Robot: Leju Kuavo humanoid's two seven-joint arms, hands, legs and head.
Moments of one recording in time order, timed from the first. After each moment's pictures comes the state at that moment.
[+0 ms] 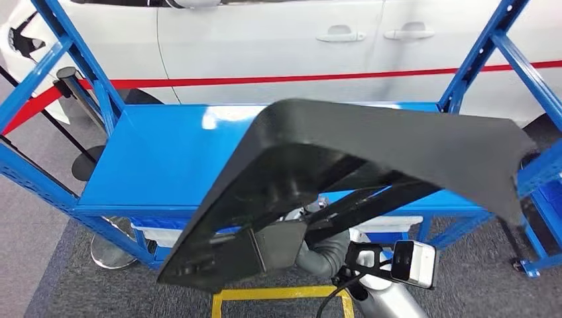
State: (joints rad) left arm -0.03 -0.01 0.77 -0.21 -0.43 -0.06 -0.36; right arm -0.31 0.00 0.61 -1.67 -0.15 0.44 -0.68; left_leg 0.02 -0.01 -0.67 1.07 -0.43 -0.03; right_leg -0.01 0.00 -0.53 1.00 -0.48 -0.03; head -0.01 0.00
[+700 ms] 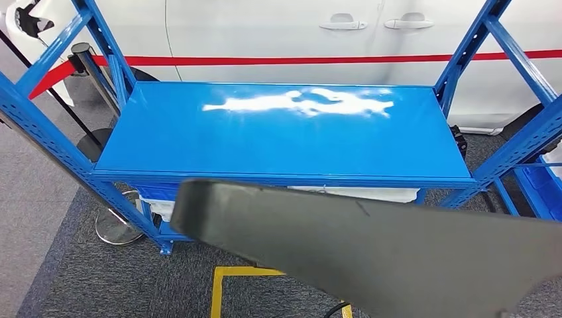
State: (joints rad) left arm -0.04 0.00 0.73 -0.21 -0.52 -0.10 -0.33; right arm -0.25 -0.07 0.61 -1.79 0.04 0.17 -0.70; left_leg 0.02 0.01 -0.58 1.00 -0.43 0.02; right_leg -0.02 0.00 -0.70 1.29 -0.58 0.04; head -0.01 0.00
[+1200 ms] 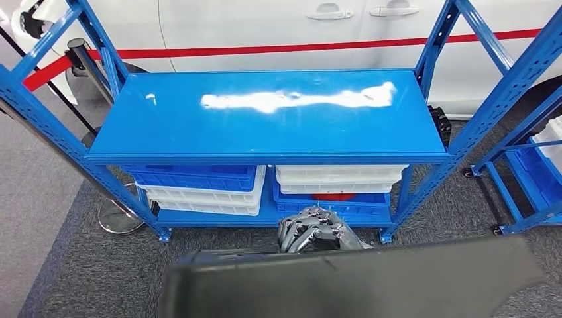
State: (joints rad) left arm -0.03 -0.02 0.76 -0.21 -0.48 -0.06 -0.29; right arm -0.21 -0.12 0.62 -1.80 0.02 0.28 -0.70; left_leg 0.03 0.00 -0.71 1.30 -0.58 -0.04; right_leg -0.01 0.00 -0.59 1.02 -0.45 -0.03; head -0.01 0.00
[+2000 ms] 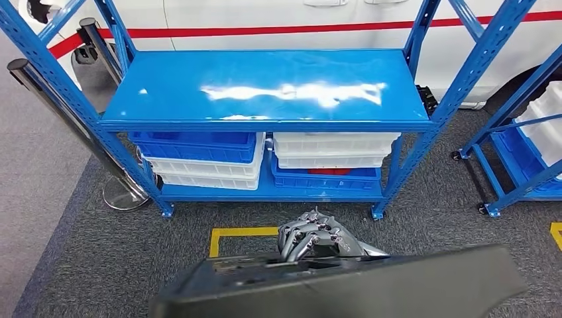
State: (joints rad) left arm -0.03 0.00 0.86 -0.22 -0.49 -0.02 -0.20; right arm -0.21 -0.15 0.61 -1.80 0.02 0.34 -0.70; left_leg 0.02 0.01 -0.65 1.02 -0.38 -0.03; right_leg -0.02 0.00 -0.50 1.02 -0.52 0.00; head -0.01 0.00
